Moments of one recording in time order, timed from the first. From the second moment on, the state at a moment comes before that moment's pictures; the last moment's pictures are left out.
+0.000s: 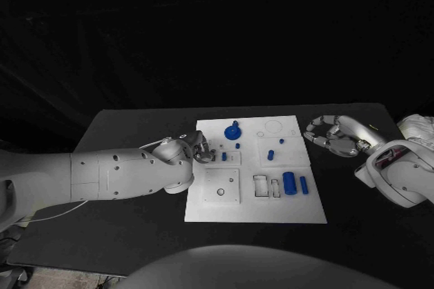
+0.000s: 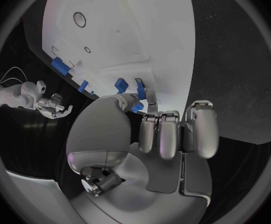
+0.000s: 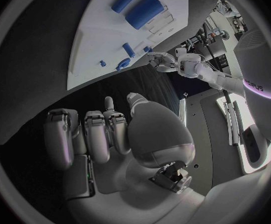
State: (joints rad) left arm 1.12 -0.72 -0.22 1.50 -1.31 -0.49 -0.68; left_hand 1.13 -0.15 0.61 0.29 0.24 0.85 0.03 0.56 1.14 1.47 -0.03 1.57 1.31 1.47 -0.07 1.57 1.31 0.05 1.47 0.04 1.44 1.31; right arm 1.23 -1.01 -0.21 1.56 -1.22 -0.46 0.08; right_hand 1.19 0.10 0.06 0.28 0.44 0.58 0.16 0.43 0.64 1.47 0.08 1.57 1.31 1.46 0.02 1.57 1.31 0.01 1.47 0.13 1.47 1.31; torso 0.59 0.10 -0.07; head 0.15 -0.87
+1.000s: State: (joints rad) left arm 1.11 -0.71 -0.22 1.50 -1.30 -0.47 -0.69; left_hand 1.03 -0.13 0.41 0.29 0.14 0.86 0.04 0.56 1.10 1.47 -0.03 1.57 1.31 1.47 -0.07 1.57 1.31 0.05 1.47 0.04 1.43 1.31; right arm 1.23 -1.01 -0.21 1.56 -1.22 -0.46 0.08; right_hand 1.20 0.09 0.06 0.28 0.45 0.58 0.17 0.43 0.65 1.47 0.08 1.57 1.31 1.46 0.02 1.57 1.31 0.01 1.47 0.13 1.47 1.31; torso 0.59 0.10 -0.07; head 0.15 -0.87
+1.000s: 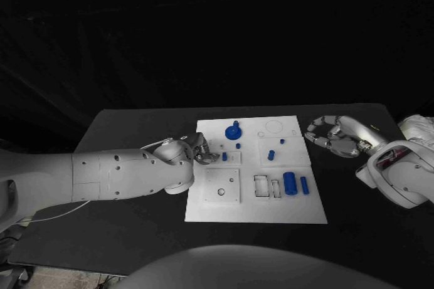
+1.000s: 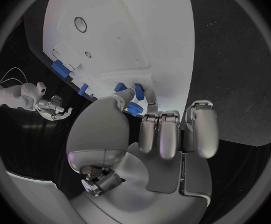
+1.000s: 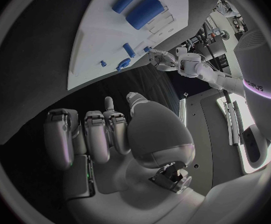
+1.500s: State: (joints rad) left arm 1.11 -0.72 -0.22 1.51 -1.28 -0.46 -0.69; left_hand 1.00 -0.12 0.30 0.29 0.16 0.82 0.06 0.53 1.06 1.47 -0.02 1.57 1.31 1.47 -0.07 1.57 1.31 0.05 1.46 0.04 1.43 1.31; right arm 1.23 -1.01 -0.21 1.56 -1.22 -0.46 0.08; right_hand 1.20 0.09 0.06 0.28 0.45 0.58 0.17 0.44 0.65 1.47 0.08 1.57 1.31 1.46 0.02 1.57 1.31 0.01 1.47 0.13 1.47 1.31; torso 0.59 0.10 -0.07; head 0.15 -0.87
